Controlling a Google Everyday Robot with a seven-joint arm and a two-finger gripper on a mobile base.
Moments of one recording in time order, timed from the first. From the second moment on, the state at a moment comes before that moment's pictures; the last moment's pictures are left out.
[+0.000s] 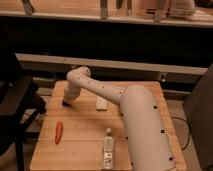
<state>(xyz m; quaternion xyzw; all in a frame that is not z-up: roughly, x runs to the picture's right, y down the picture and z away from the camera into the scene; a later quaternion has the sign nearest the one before) -0.227 0.076 0.939 -0.14 -0.35 -0.46 0.80</state>
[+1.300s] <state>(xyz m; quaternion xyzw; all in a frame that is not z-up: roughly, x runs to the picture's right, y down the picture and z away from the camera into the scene) -0.226 0.079 0.942 -0.14 -0.36 -0.47 0.79</state>
